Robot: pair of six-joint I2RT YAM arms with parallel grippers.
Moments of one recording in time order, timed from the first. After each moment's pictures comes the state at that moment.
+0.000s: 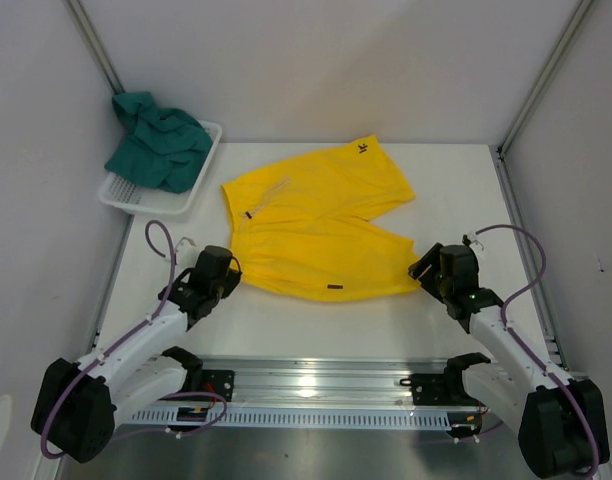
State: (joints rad) left arm -0.45 0.95 0.47 -0.34 -0.39 -1.23; right arm 0.23 0.92 0.44 -0.23 0.16 0.84
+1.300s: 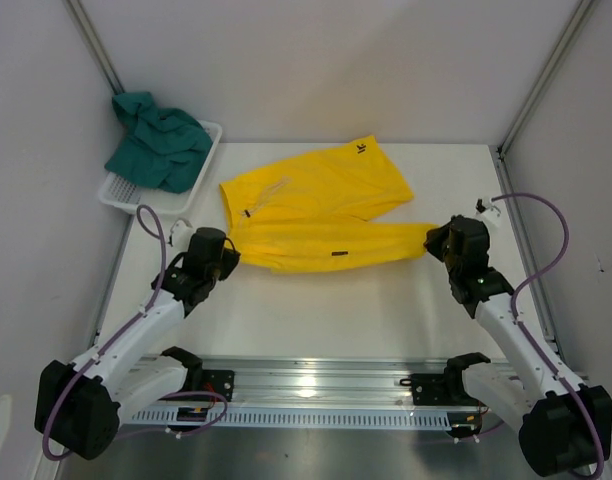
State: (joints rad) left arm -0.40 0.95 0.59 -0.37 -0.35 -1.18; right arm 0.23 0.93 0.62 -0.17 0.28 0.81
